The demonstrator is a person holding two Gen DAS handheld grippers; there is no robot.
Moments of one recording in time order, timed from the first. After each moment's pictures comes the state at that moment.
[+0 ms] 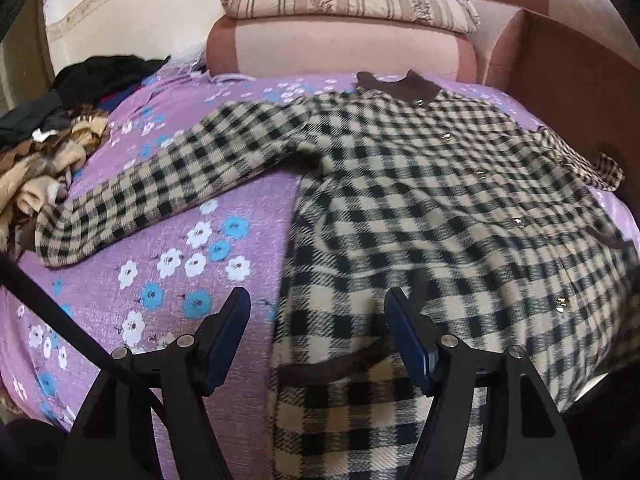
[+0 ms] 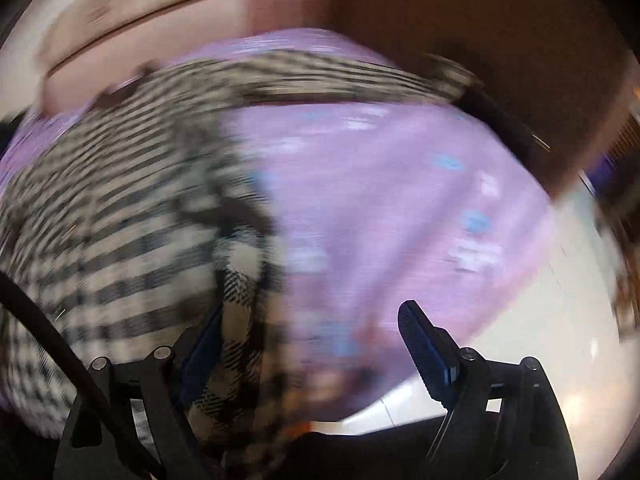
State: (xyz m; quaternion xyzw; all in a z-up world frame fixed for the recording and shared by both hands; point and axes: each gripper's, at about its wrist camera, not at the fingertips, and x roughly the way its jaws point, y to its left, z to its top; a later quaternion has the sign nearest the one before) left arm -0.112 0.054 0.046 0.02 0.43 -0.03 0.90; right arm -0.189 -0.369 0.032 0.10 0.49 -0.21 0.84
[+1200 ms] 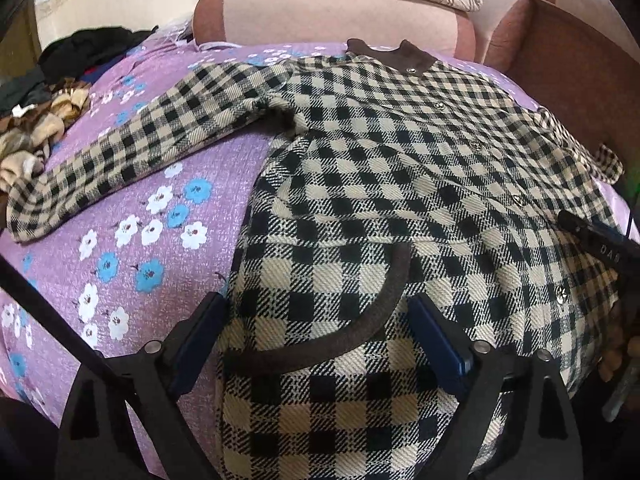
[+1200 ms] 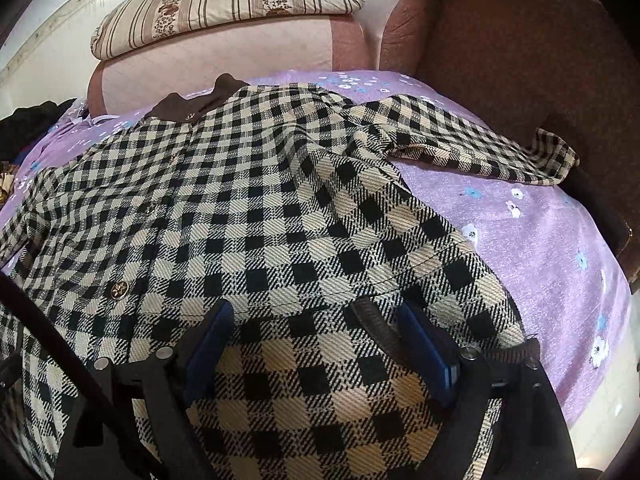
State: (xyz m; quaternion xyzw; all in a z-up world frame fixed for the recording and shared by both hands) left arm -0.101 0.037 0.023 0.00 0.47 -0.04 0.88; right arm -0.086 -0.265 0.006 0.04 0.42 -0.10 0.90
